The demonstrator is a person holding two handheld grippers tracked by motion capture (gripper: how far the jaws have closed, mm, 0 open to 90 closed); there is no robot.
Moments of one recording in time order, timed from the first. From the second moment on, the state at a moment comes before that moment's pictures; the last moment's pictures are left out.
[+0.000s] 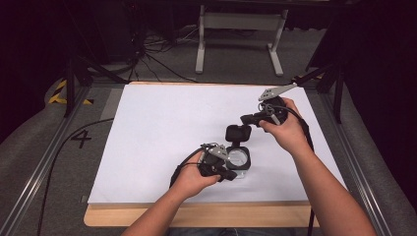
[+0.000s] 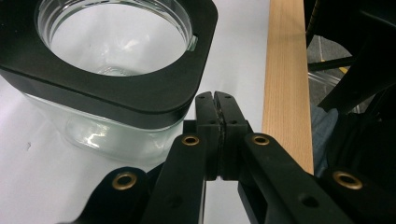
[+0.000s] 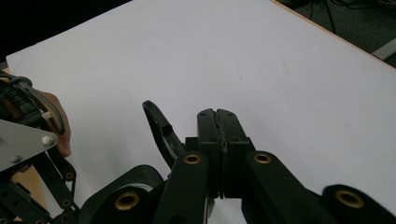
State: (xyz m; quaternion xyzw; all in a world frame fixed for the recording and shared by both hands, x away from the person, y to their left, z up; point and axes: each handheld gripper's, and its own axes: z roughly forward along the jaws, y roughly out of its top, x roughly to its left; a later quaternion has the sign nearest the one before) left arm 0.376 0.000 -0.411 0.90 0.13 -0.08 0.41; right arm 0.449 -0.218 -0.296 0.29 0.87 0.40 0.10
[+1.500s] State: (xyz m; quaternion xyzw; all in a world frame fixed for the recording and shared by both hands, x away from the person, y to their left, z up) left arm 0.375 -0.003 -0.411 0.90 0.14 -0.07 0.42; right arm 0.380 -0.221 -0.350 0.25 0.89 0.39 0.04
